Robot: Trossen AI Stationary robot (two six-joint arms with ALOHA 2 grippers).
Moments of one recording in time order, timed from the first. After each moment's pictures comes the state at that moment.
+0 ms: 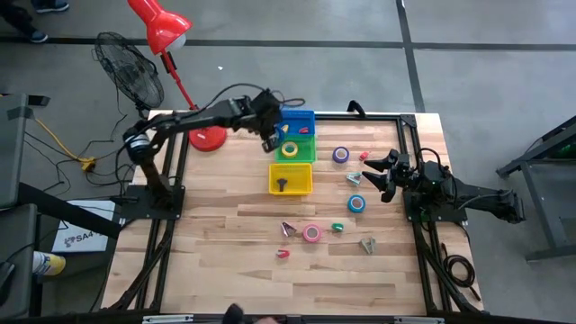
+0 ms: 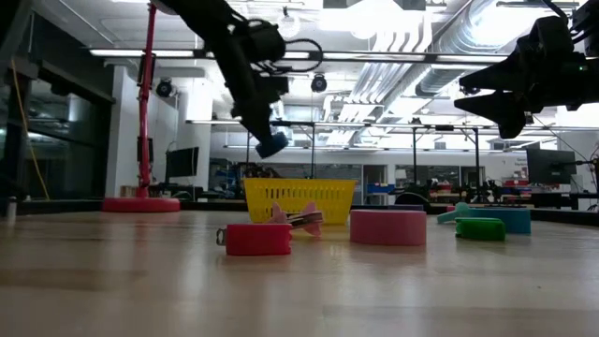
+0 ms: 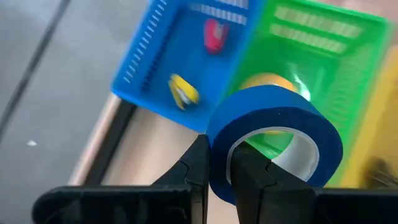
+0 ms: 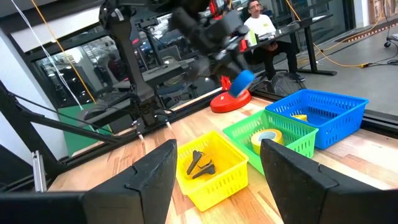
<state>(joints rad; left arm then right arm) 0.52 1.75 1.44 -0.64 -0.12 0.18 -0.20 0.01 0.02 0.02 0.10 0.36</state>
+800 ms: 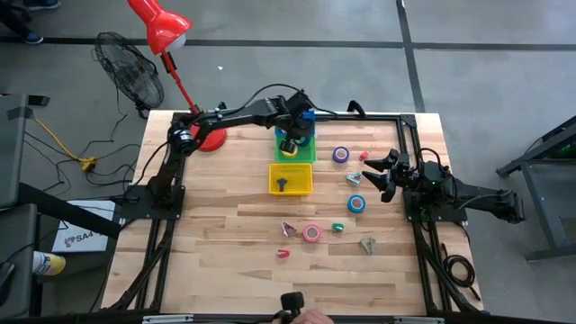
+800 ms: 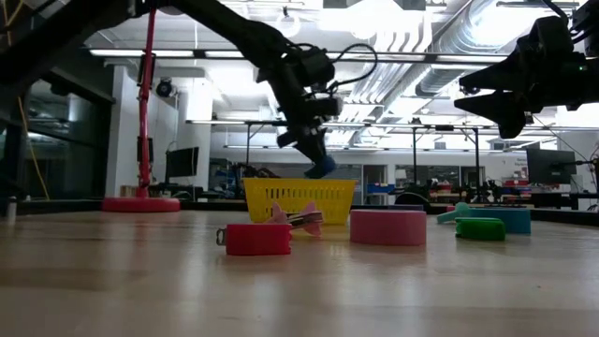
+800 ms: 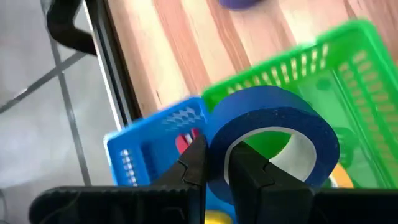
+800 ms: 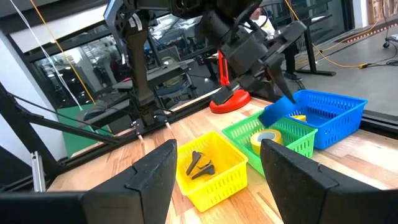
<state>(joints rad) 0.46 2.14 1.86 -0.65 -0.01 0.91 -0.20 0.01 0.02 0.02 0.10 0.36</state>
